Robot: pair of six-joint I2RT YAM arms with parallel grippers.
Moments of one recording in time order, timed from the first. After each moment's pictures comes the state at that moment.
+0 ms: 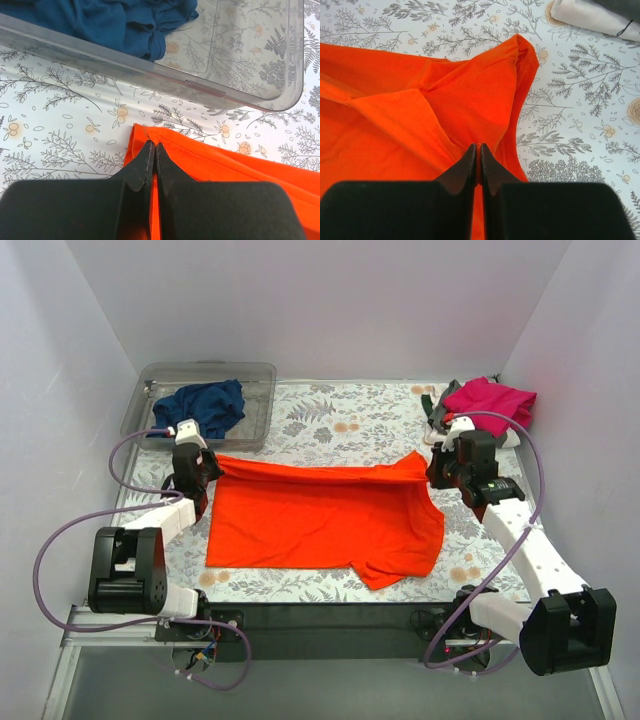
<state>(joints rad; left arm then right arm) -0.03 1.42 0.61 0.39 -0.09 -0.30 0.19 1.10 0.83 -0.36 -0.11 0.09</state>
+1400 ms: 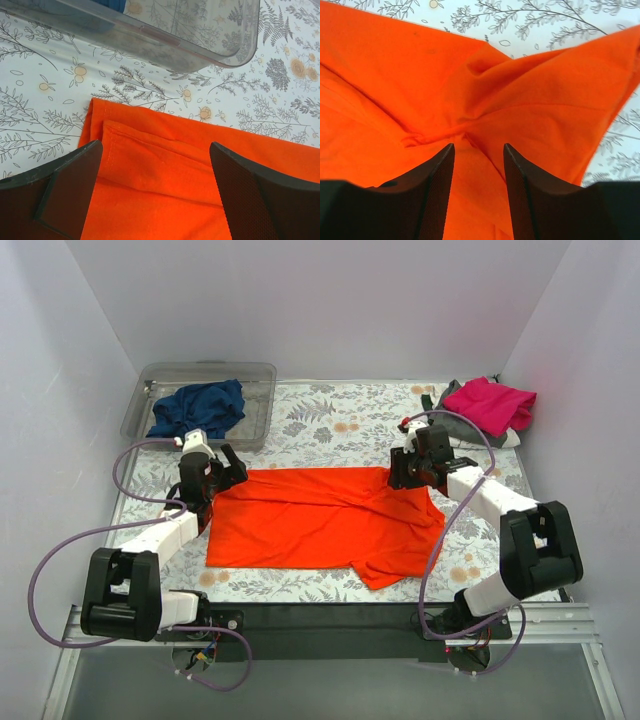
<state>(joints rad) -0.12 1.28 0.54 0.29 -0.07 -0.44 0.31 1.47 0.89 -0.26 -0.16 0.13</state>
